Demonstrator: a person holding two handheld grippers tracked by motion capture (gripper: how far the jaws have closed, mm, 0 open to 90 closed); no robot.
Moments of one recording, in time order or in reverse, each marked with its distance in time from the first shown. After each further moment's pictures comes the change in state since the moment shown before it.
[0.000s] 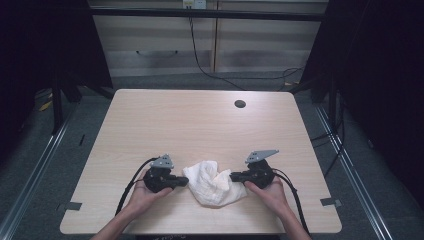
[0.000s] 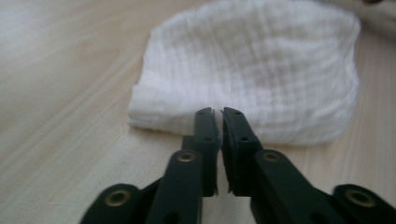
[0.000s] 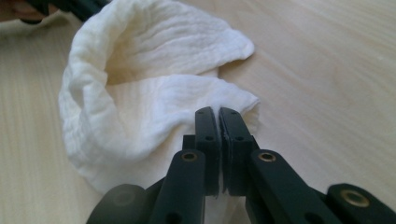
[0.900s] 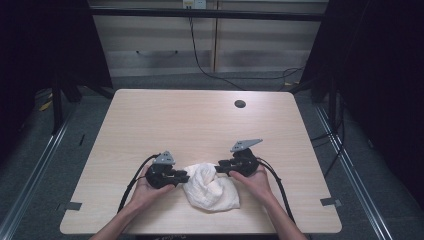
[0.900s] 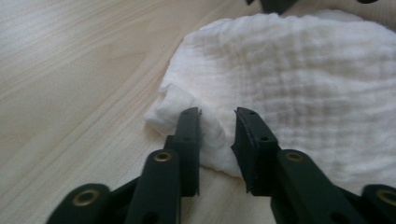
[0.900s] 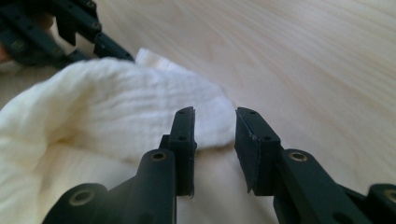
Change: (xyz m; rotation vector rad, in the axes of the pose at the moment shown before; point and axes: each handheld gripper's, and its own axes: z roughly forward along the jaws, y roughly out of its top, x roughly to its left) left arm 0.008 0.001 0.013 0.016 0.070 0.009; right arm -0.011 0.036 0.042 -0.042 0.030 -0.009
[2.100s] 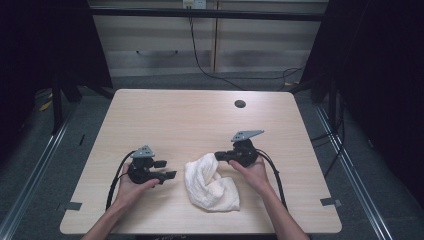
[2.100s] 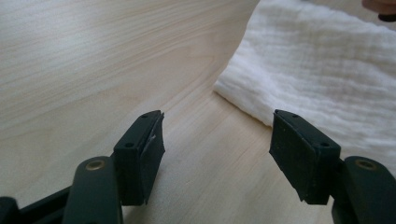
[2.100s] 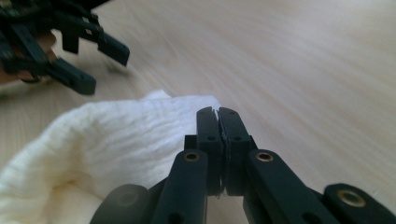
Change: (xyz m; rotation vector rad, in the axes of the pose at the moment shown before) left arm 0.030 -0.014 -0.039 -0.079 0.070 -0.126; right arm -0.009 0.023 -0.007 -0.080 -0.001 0.007
